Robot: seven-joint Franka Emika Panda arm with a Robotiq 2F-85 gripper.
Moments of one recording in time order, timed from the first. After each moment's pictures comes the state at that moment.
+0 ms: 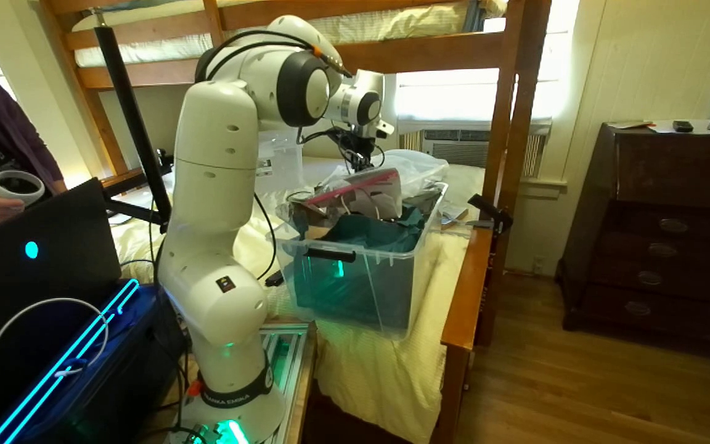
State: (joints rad) arm 0.79 0.33 0.42 -1.69 0.05 2.10 0.61
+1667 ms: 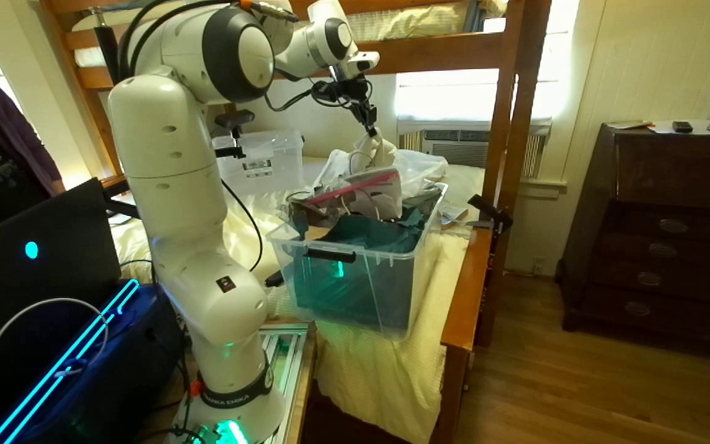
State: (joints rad) arm 0.80 0.02 0.42 -1.70 -0.31 1.98 0.85
